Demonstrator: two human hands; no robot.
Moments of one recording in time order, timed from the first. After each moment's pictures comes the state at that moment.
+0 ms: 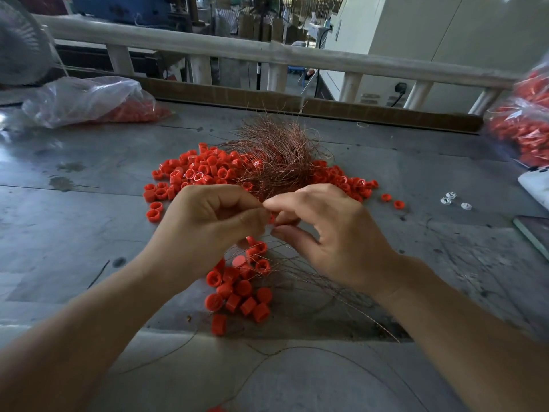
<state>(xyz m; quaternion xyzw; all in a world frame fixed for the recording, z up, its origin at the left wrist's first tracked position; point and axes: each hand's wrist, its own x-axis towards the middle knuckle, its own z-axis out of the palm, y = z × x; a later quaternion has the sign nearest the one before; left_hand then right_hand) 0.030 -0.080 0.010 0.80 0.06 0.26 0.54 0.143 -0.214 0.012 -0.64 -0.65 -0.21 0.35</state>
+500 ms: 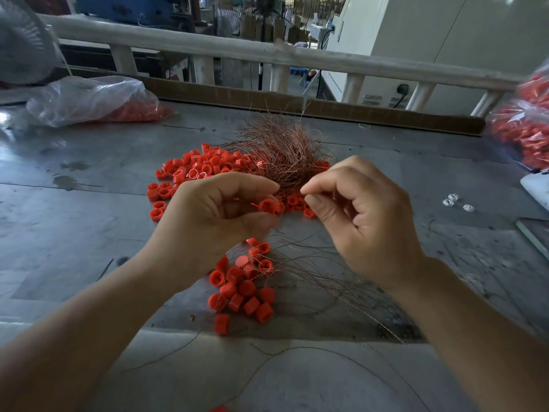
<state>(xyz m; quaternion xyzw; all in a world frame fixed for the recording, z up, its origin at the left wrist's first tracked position) 0.029 -0.083 0.012 0.74 0.02 0.28 0.61 0.146 -0.224 0.025 -0.67 -0.57 -0.24 0.41</state>
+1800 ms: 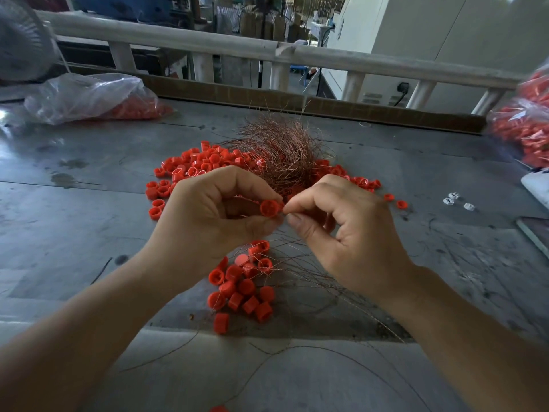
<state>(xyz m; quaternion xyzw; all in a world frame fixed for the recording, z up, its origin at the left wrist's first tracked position) 0.027 -0.086 0.014 0.75 0.01 0.29 0.60 0.131 -0.222 0.022 -0.69 -0.58 -0.13 0.41</state>
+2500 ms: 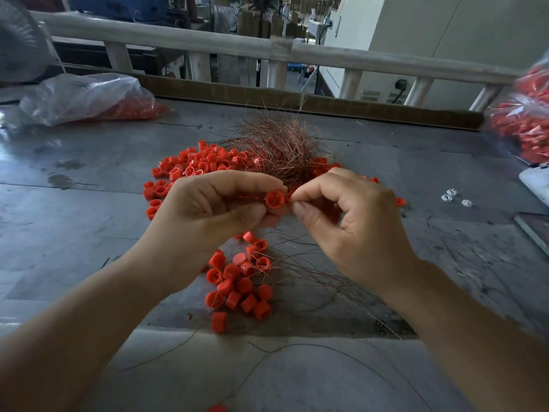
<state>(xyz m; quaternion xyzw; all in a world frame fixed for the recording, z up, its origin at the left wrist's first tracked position) 0.026 -0.081 0.012 0.68 -0.02 0.24 0.69 0.134 -0.223 0.025 -0.71 -0.54 -0.14 0.43</state>
